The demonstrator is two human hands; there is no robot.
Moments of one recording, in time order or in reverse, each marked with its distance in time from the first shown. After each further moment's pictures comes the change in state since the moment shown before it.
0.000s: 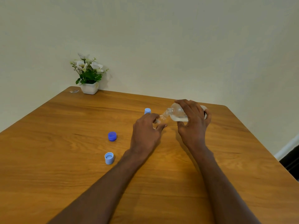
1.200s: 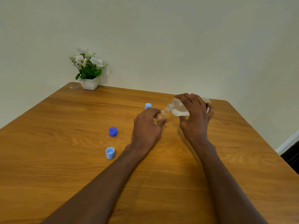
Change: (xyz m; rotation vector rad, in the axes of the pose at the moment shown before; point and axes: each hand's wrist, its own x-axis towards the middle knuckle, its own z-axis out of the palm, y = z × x) left_hand 0.000 -0.001 0.002 0.026 -0.006 0.011; right_hand 0.001 0.001 -0.003 -0.037 0.018 -0.032
